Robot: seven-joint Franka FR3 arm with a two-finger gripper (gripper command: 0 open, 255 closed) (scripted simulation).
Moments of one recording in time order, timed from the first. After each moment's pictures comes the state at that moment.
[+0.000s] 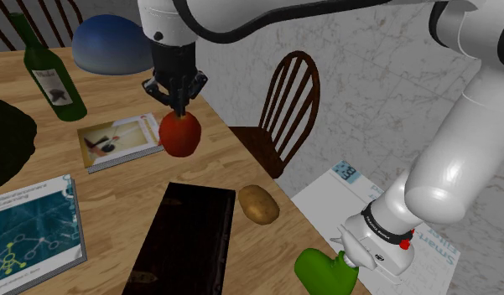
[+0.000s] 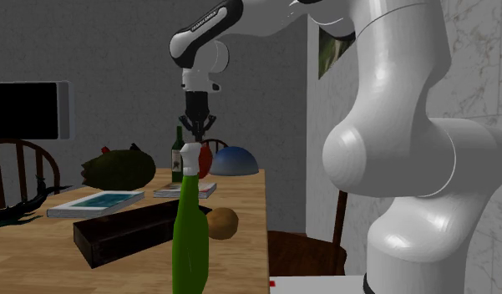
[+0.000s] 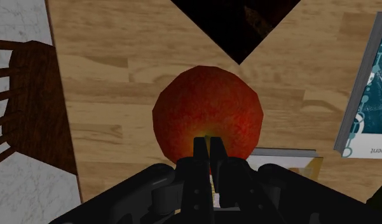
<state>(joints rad) 0.12 0.19 0.67 -1.66 -0.21 1.86 0.89</state>
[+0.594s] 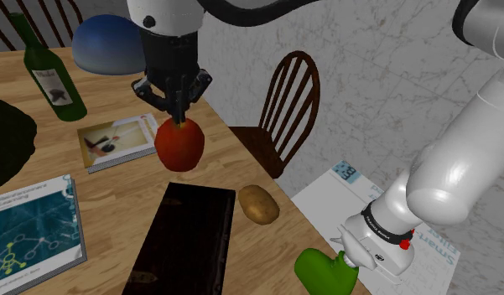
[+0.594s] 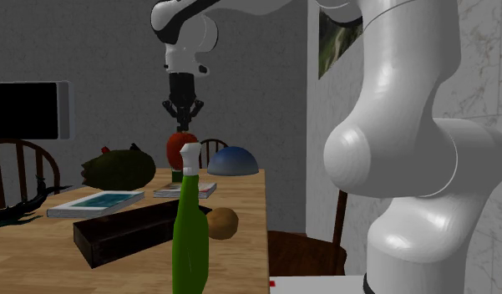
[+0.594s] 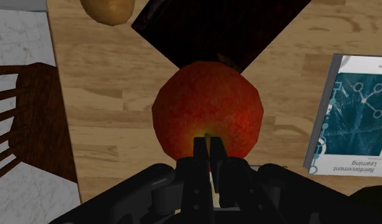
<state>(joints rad) 0.17 0.09 0.72 -1.67 -0.15 1.78 0.97</state>
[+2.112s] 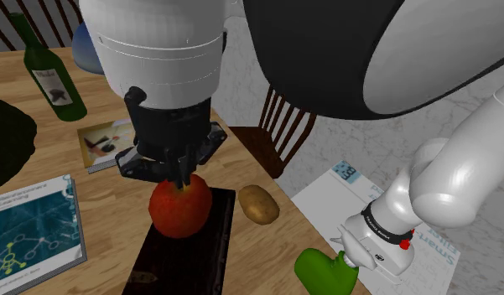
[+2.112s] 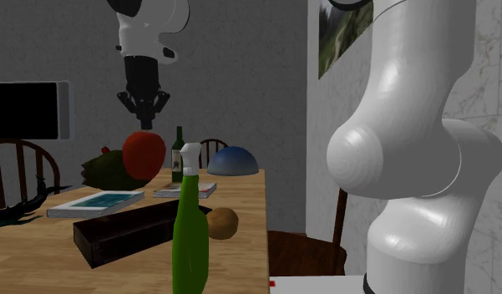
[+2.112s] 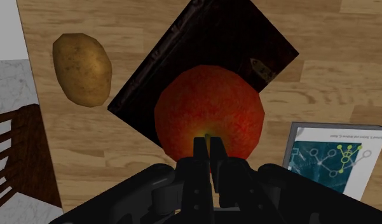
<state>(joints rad) 0.28 -0.01 0.83 -1.76 -0.09 1.78 1.18</state>
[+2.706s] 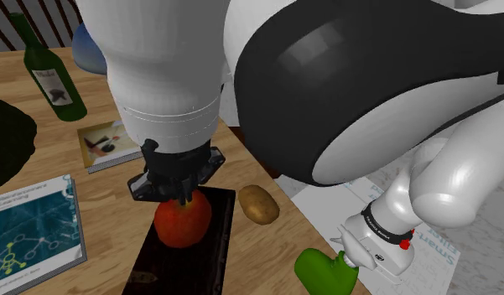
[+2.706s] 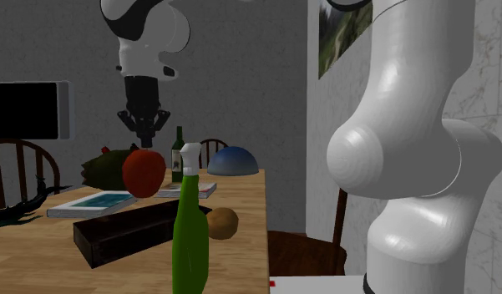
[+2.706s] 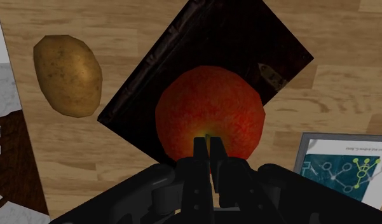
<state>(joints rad) 0.28 -0.01 0.83 -1.88 -0.10 1.90 1.19</state>
